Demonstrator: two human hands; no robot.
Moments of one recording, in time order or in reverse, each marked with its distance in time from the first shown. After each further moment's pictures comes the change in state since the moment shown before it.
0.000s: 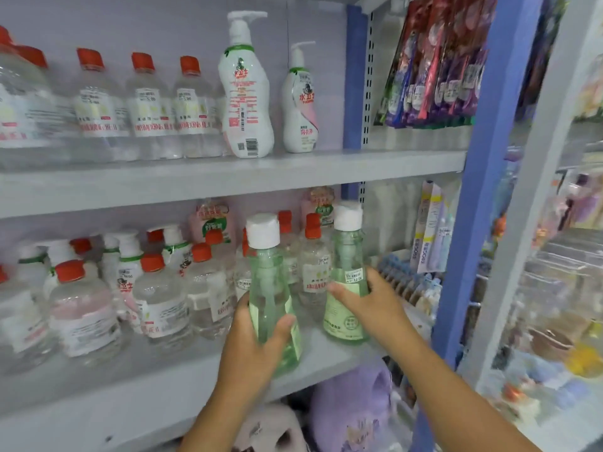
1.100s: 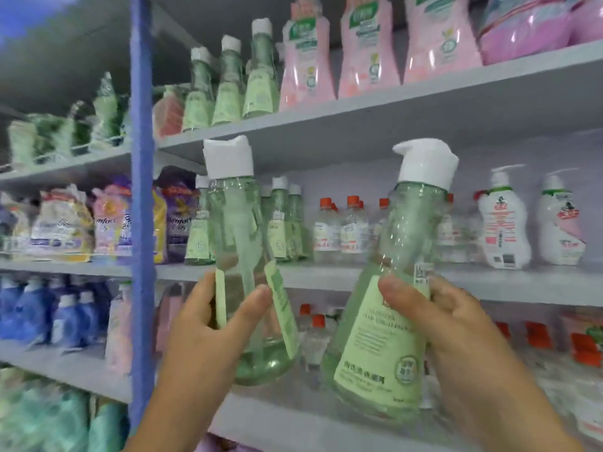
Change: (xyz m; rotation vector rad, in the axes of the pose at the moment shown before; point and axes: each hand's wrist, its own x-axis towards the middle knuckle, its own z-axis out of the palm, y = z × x) left_hand -0.187 0.207 -0.301 0.167 0.775 0.243; right_hand -0.187 -0.284 0.102 0.683 -0.739 -0.441
